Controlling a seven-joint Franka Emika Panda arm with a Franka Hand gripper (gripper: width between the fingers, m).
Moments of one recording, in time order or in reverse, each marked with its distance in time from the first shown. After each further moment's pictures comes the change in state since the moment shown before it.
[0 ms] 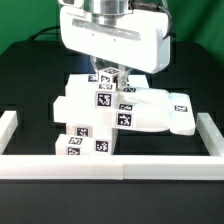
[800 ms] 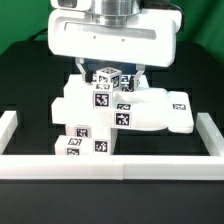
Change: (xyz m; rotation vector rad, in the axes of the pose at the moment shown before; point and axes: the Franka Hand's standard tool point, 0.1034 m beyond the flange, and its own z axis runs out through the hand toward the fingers) arm 0.000 0.002 0.001 -0.026 0.006 -0.605
